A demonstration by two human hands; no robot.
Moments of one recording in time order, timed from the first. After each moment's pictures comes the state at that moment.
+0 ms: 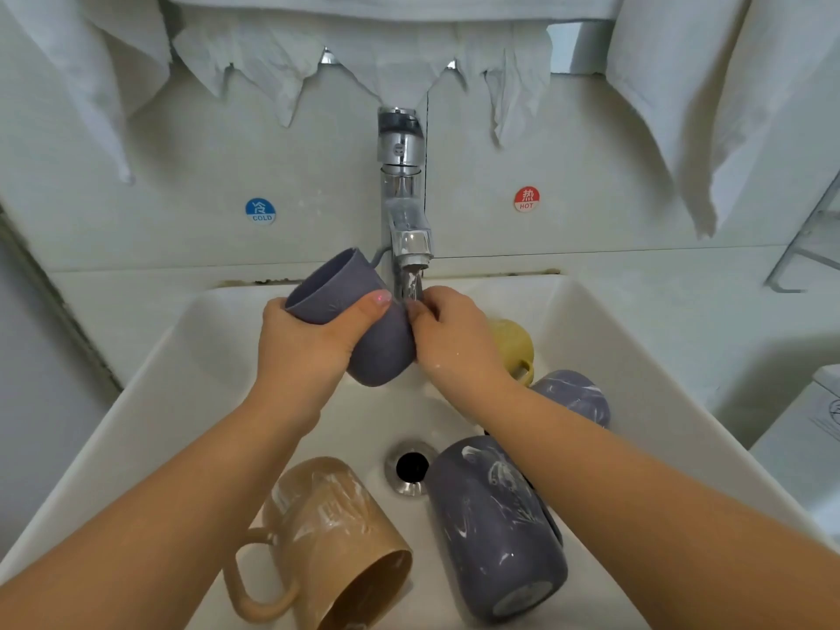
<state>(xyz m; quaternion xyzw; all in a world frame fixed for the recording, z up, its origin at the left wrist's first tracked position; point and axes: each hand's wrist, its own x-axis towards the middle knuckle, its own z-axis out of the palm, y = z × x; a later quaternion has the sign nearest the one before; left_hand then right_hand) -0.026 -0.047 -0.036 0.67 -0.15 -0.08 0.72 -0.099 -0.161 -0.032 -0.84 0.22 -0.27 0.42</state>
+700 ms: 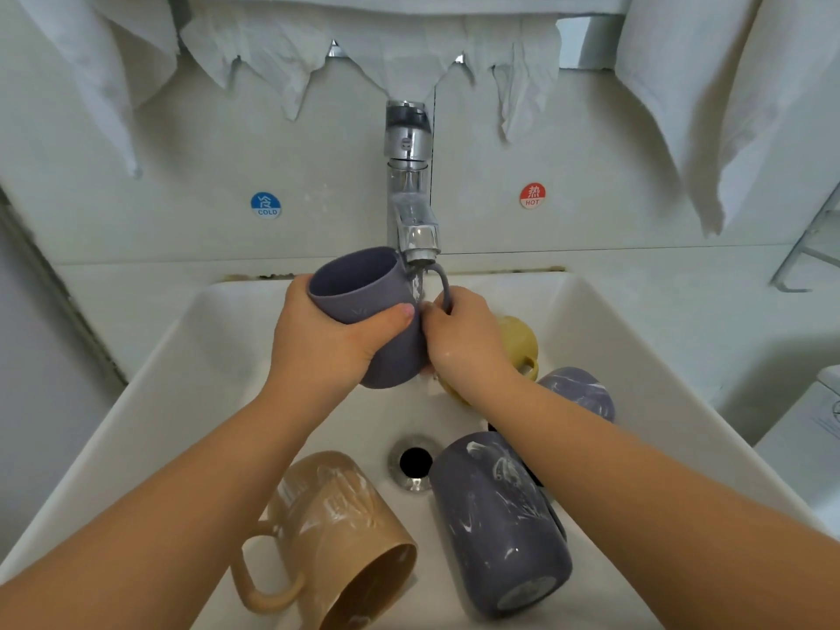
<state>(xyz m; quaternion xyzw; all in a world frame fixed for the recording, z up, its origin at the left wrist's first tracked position) -0.036 -0.047 -0.036 0.70 -0.23 -0.02 0.67 -0.099 -0.164 -0.033 -0.79 0.27 -0.26 0.49</state>
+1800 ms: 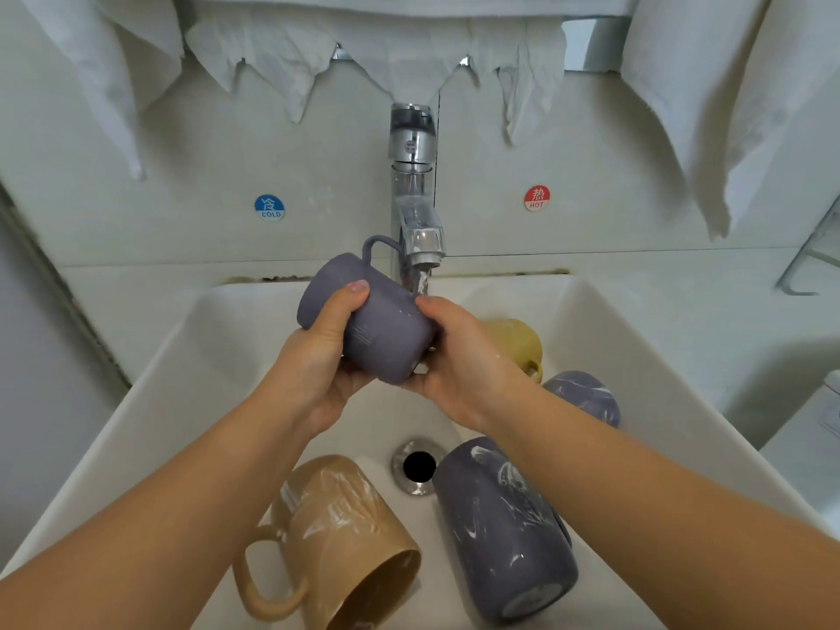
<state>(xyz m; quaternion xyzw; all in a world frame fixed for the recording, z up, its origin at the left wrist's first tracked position) -0.029 -0.048 -0.036 0.52 -0.09 -0.28 0.80 -0.105 -0.148 -0.031 -0.48 0.19 -0.12 0.85</state>
